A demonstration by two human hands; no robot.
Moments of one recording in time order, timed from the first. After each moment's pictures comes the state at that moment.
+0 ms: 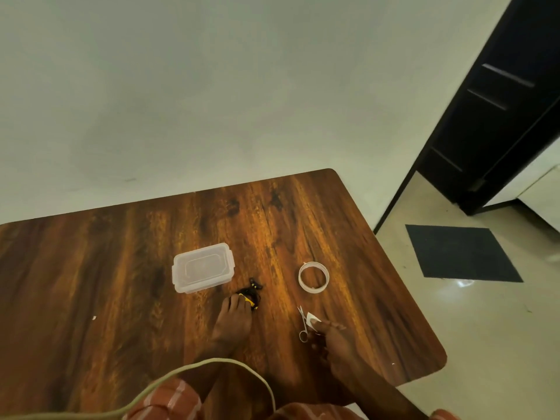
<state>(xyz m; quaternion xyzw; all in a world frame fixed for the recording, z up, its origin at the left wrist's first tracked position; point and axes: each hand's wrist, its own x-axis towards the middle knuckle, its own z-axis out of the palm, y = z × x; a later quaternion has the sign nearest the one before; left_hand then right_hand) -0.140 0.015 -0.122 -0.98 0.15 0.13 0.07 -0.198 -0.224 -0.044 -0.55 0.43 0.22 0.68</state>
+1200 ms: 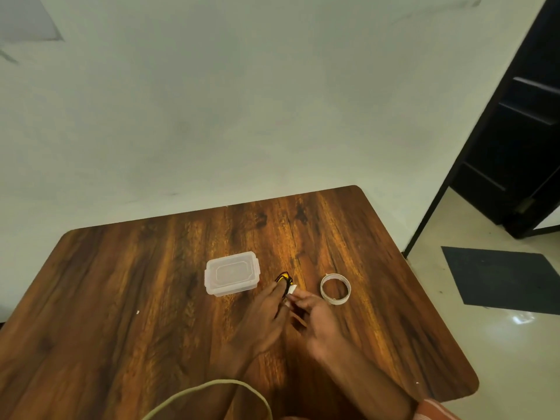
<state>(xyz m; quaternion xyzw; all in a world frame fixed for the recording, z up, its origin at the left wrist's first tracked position) -0.176 -0.014 0.016 -0.93 0.11 0.02 -0.34 -0.177 -0.149 0.042 -0.45 0.27 0.19 0.83</state>
